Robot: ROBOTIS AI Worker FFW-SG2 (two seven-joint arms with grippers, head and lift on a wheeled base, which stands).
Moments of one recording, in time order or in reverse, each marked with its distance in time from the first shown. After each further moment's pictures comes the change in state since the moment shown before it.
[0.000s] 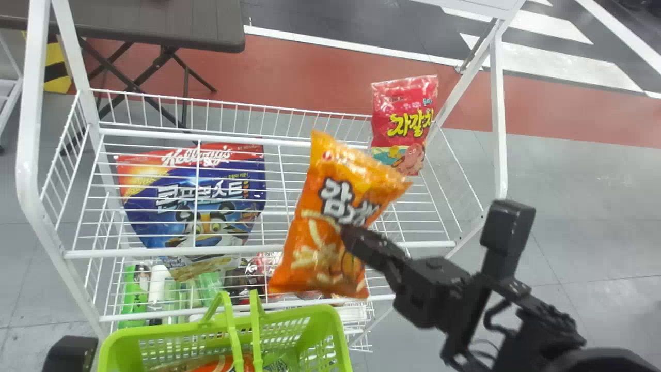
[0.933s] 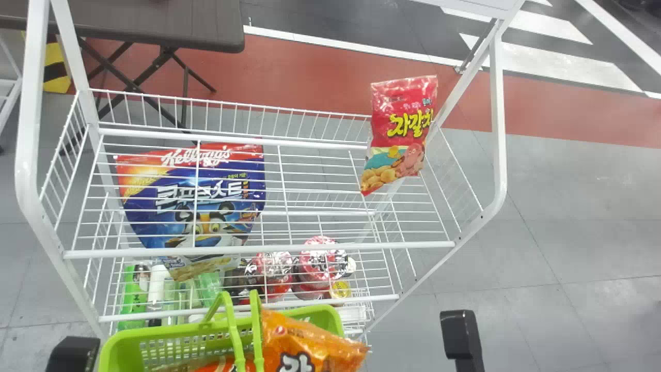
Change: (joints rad) left arm 0.002 -0.008 -0.003 0.003 0.003 -0.008 0.013; right arm 0.157 -0.061 -0.015 0.029 -0.040 0.435 0.152
